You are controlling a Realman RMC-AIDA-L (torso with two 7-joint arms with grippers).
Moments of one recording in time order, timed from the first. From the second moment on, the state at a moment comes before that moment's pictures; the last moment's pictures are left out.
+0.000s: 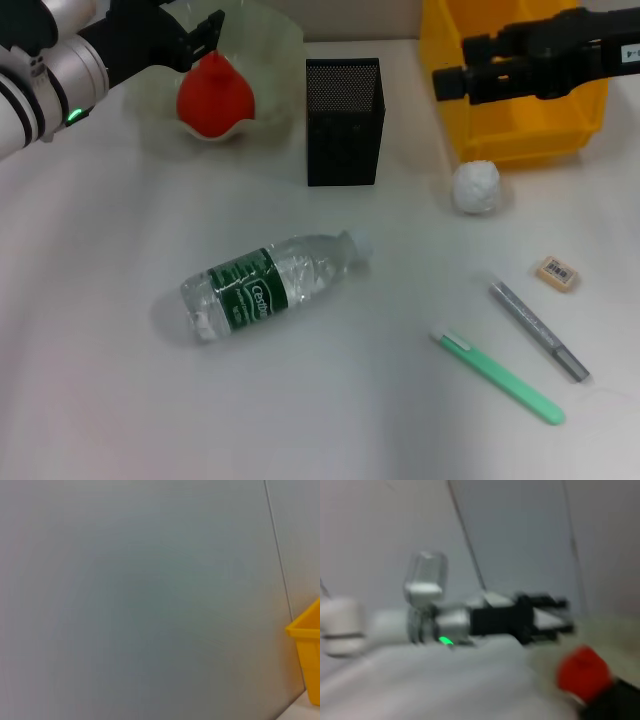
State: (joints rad) left arm -0.76 -2.08 0.76 0.39 1.49 0.80 -0.76; right arm 0.57 2.08 -0.87 -1.44 -2.02 -1.71 2.26
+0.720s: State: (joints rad) left arm -0.75 -2.08 0.75 0.39 1.40 0.79 -0.71; right arm 0.63 2.08 -1.03 -1.29 -2.63 -1.41 2.65
